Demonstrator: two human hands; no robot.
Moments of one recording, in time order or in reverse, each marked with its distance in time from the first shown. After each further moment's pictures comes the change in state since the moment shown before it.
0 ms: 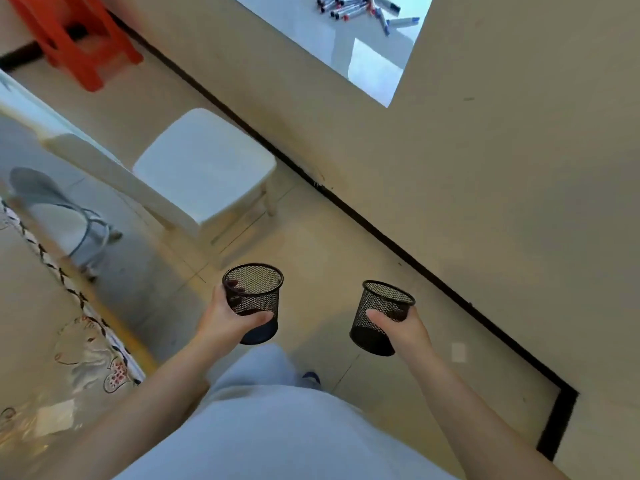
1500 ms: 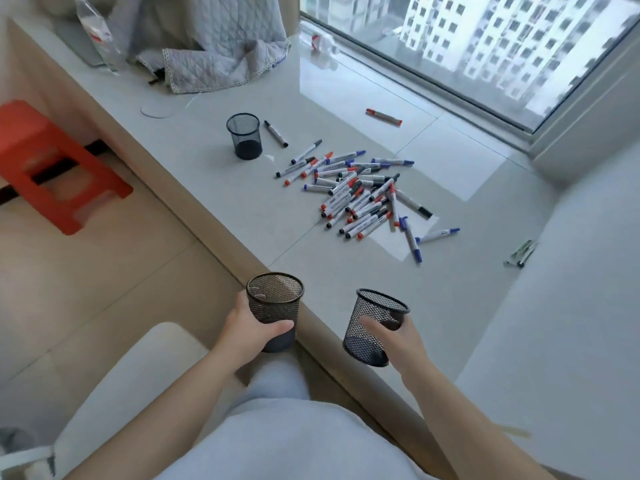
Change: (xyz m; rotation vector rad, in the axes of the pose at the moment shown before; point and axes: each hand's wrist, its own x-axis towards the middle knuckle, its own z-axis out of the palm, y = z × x) left_hand 0.622 0.428 -0.056 -0.029 0.038 0.048; right_hand 0.532 -0.533 0.107 0.108 -0.055 -0.086
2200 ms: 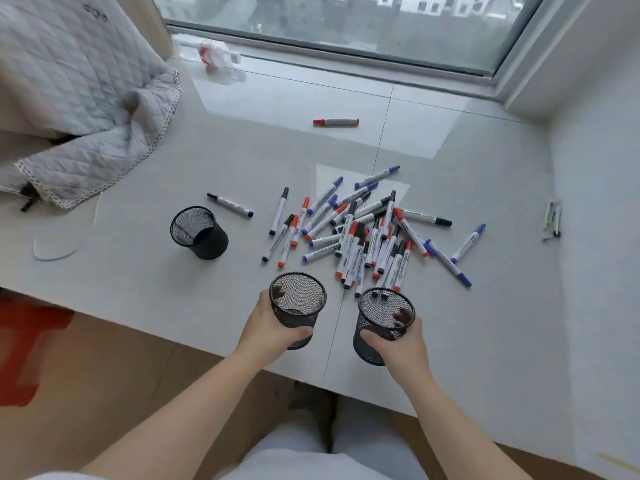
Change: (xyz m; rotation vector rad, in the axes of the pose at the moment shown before) left_hand 0.285 0.116 -0.061 0.399 -0.411 0.243; right_hand 0.135 -0.095 0.157 0.114 0.450 0.107
